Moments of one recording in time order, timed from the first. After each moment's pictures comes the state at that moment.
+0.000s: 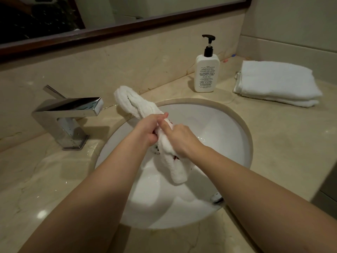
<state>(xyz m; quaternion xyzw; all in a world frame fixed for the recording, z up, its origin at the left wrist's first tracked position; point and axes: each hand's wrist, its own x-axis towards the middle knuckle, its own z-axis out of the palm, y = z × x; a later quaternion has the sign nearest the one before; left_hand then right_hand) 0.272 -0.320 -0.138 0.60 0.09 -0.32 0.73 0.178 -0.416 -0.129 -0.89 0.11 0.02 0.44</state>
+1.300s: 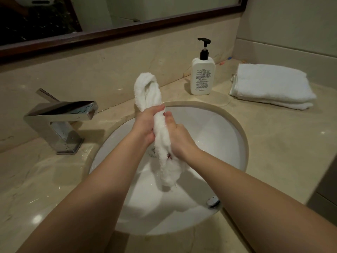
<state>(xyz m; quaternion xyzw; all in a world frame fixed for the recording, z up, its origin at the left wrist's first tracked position) 0.268 -0.333 -0.123 0.55 0.06 -0.23 0.80 0.183 -0.411 -0.127 -0.79 0.19 0.00 0.59</state>
